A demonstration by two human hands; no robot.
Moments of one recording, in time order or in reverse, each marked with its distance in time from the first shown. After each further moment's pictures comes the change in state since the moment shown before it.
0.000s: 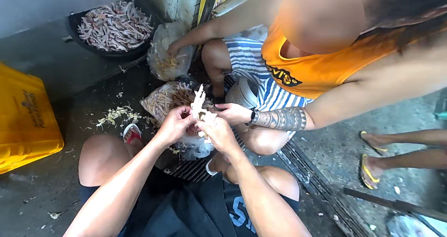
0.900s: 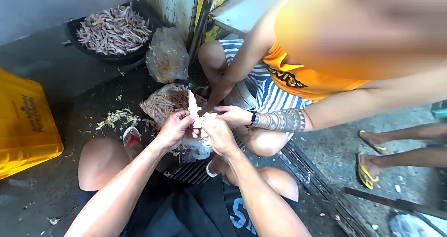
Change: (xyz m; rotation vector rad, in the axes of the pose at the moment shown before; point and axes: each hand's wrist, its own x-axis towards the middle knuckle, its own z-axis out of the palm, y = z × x) left_hand -0.003 0.006 0.010 -0.432 -0.018 -0.125; right_hand 0.000 0.000 0.005 0.395 -0.055 -0.006
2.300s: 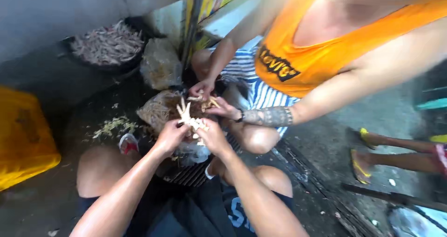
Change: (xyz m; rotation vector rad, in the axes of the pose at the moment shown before) left_hand -0.006 -0.001 0.005 0.322 0.111 -0.060; right_hand 0.001 -0.004 -0.003 -0.382 0.082 0.040
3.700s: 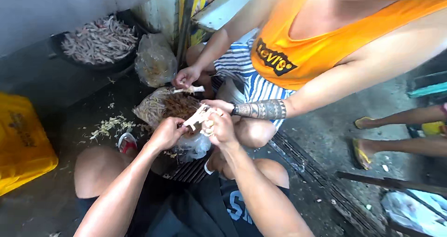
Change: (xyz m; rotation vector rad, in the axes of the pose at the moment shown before) left_hand 0.011 0.010 -0.013 0.808 -0.153 0.039; right_hand 0.006 0.003 -0.011 0.729 0.197 -0.092
